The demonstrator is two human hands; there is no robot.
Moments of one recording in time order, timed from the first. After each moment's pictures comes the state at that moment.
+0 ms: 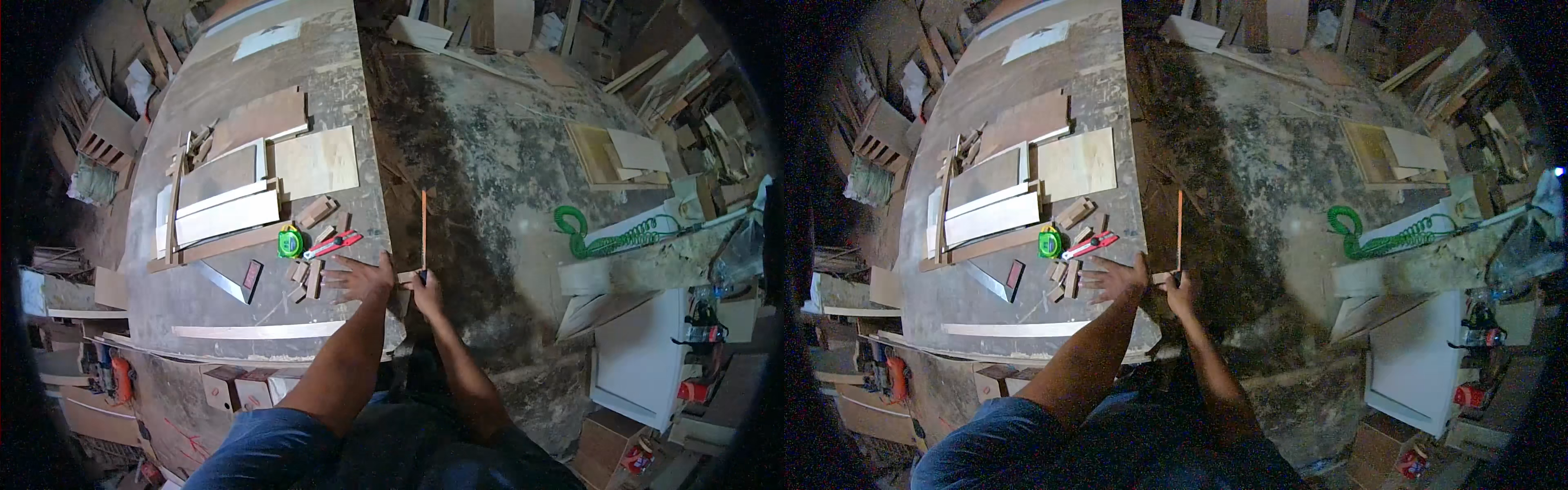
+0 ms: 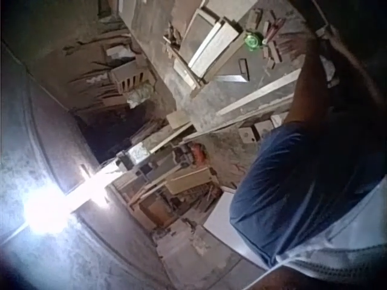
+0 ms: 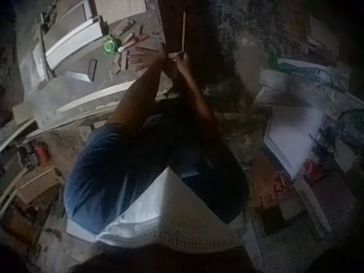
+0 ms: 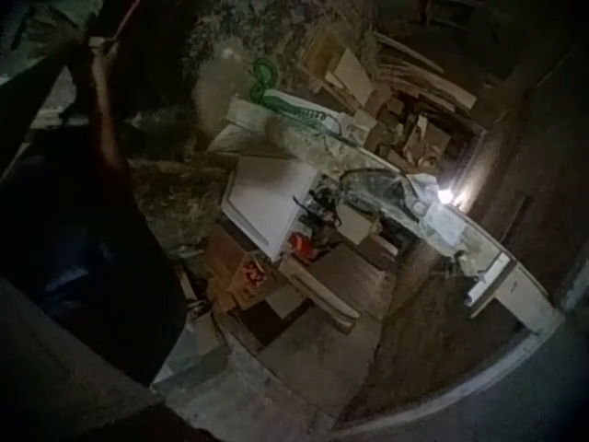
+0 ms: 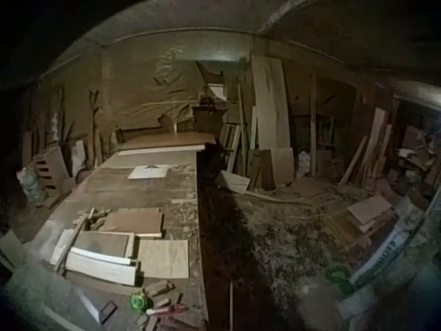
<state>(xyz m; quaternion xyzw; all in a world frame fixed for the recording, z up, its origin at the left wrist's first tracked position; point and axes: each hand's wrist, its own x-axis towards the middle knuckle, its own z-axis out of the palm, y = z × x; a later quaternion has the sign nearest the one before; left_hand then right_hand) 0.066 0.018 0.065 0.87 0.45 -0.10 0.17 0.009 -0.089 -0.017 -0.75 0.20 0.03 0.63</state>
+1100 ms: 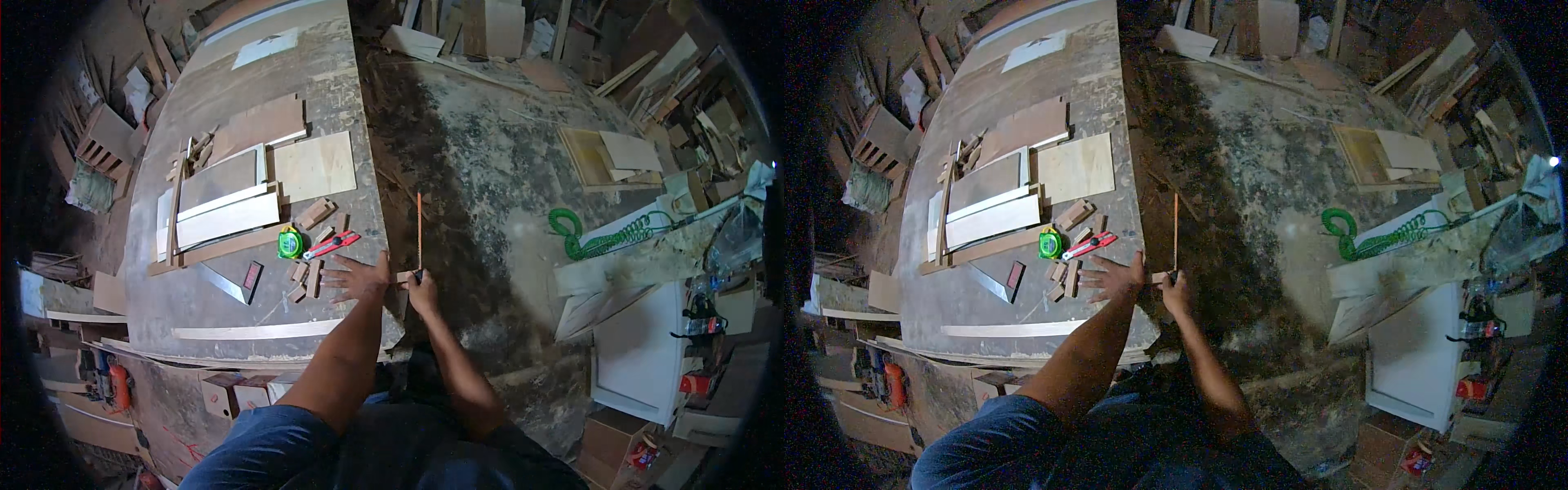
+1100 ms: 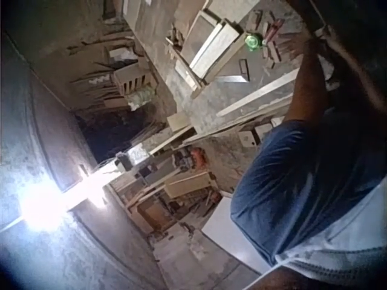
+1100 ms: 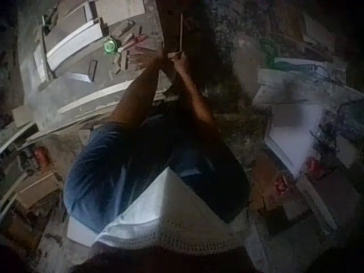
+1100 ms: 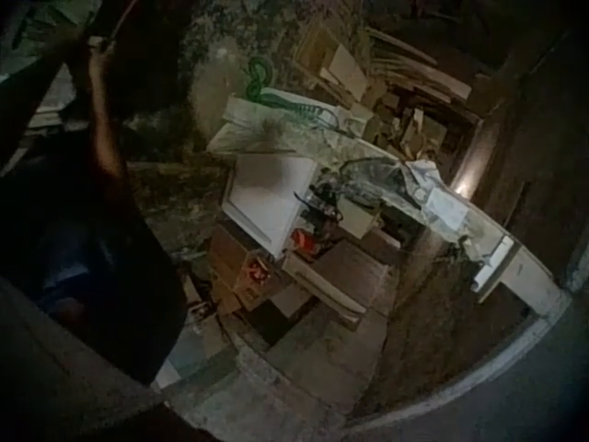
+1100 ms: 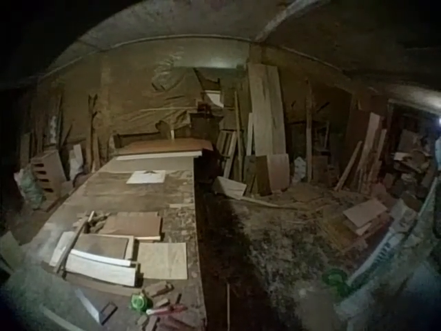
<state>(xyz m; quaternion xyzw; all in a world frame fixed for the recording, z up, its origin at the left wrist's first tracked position) 0.059 0.023 0.059 0.87 0.43 -0.11 0.19 0.004 -0.077 -0.024 -0.78 0.25 -0.02 0.57</state>
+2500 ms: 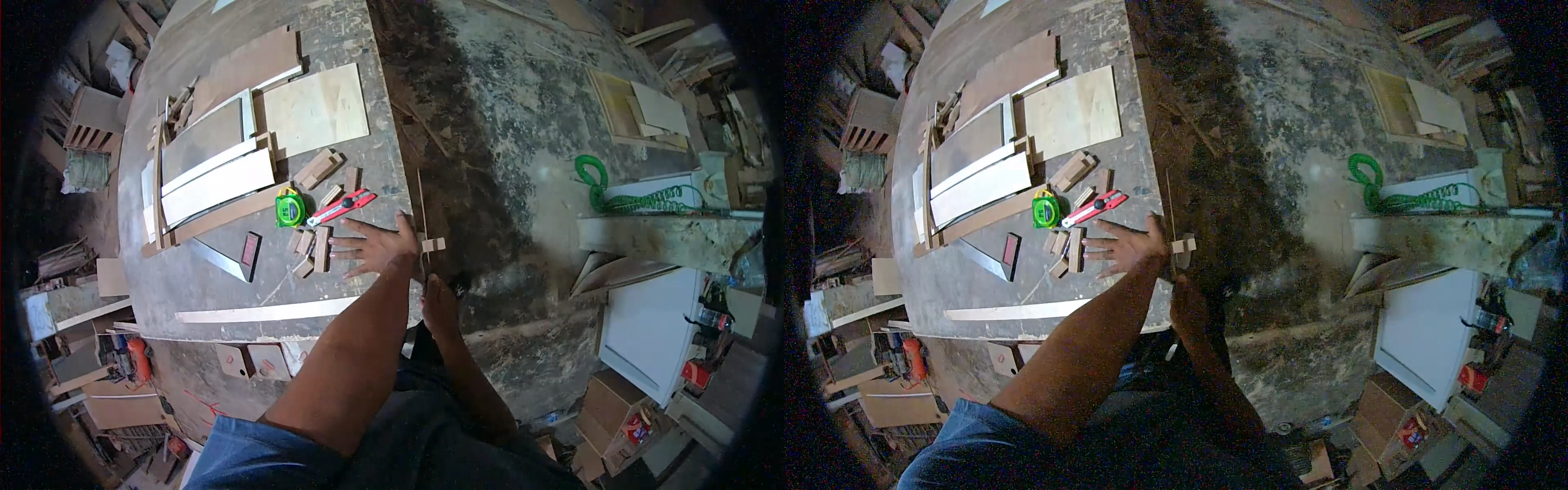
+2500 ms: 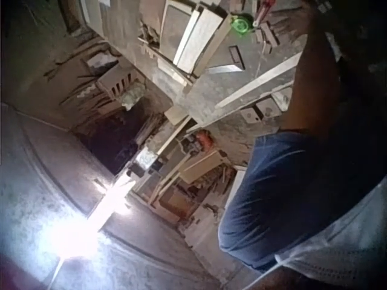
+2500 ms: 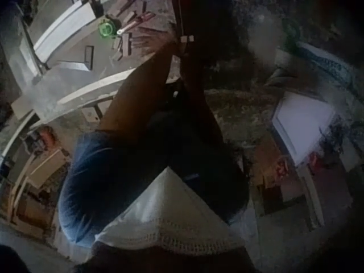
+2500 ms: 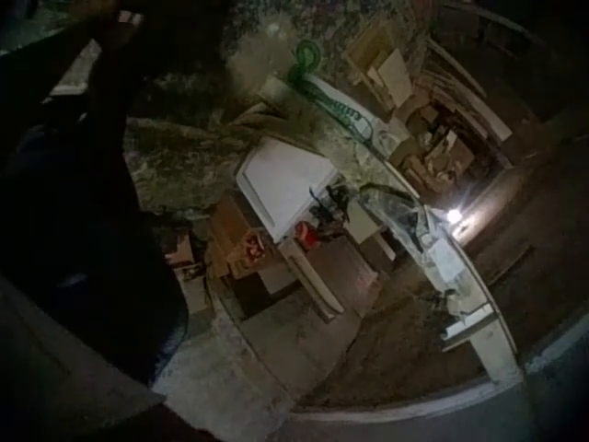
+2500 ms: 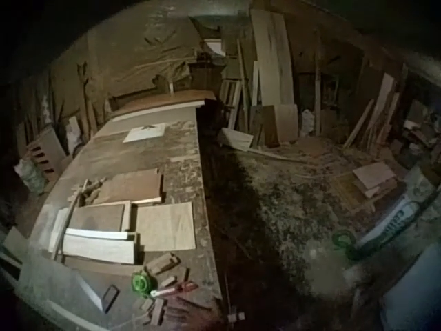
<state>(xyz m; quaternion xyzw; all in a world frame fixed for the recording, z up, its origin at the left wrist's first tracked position) 0.077 0.013 0.049 0.88 0.45 -0.10 0.11 -0.076 -0.047 0.003 -0.80 0.28 0.13 0.52</state>
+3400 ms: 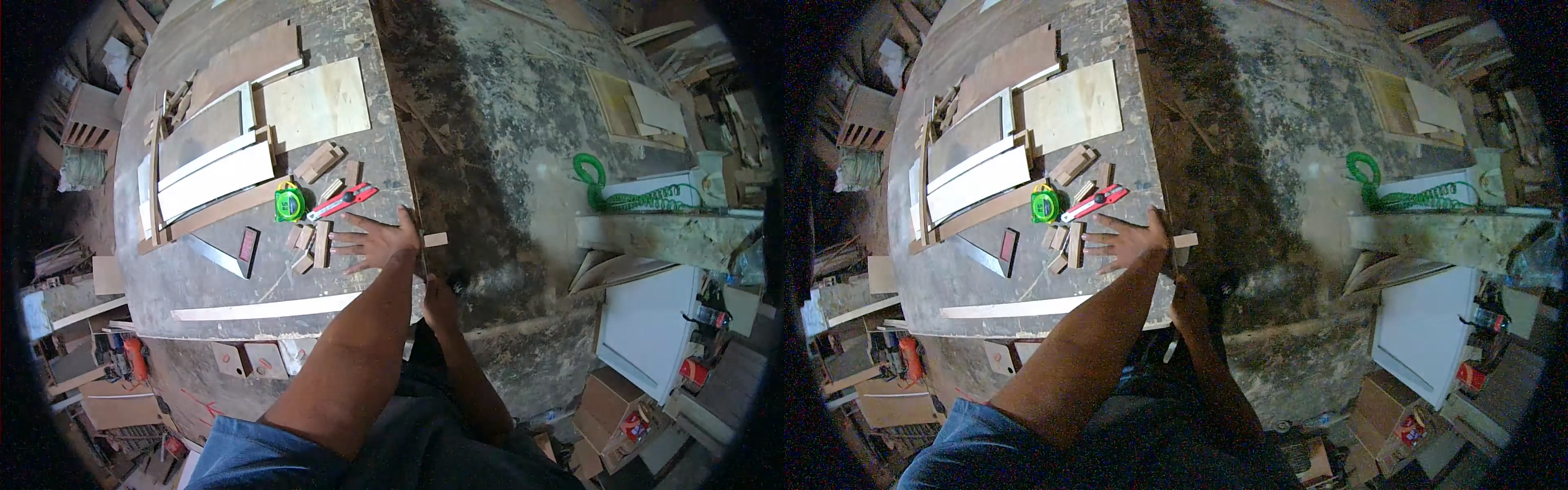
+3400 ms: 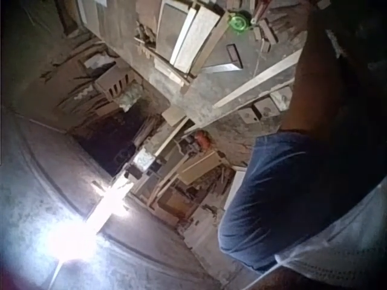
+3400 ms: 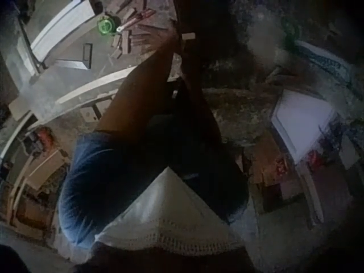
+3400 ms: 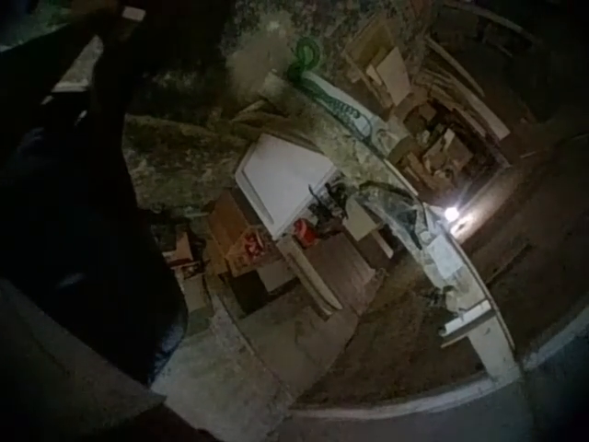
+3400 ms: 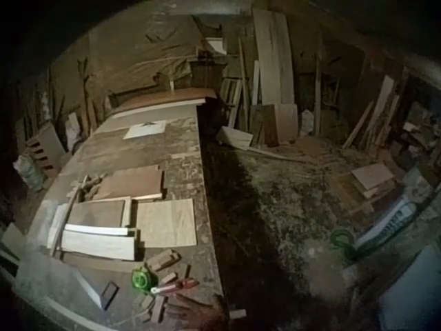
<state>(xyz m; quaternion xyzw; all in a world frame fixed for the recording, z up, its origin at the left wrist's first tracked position) 0.077 0.026 0.044 0.87 0.47 -0.09 0.10 -0.082 -0.039 -0.011 -0.90 0.15 0.10 0.39</state>
